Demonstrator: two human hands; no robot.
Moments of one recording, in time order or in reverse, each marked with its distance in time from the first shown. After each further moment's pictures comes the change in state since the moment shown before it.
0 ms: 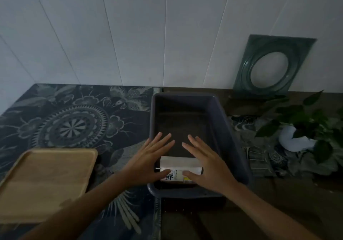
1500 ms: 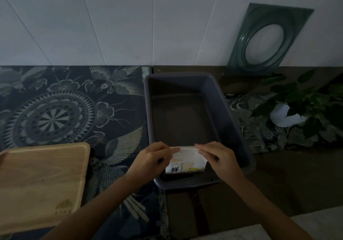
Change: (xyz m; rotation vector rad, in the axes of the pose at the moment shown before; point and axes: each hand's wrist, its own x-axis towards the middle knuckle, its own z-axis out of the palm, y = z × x) left_hand -0.004 -0.008 0.005 -0.271 0.180 0.087; right_hand -0.011 0.012 0.025 0.272 0.258 0.153
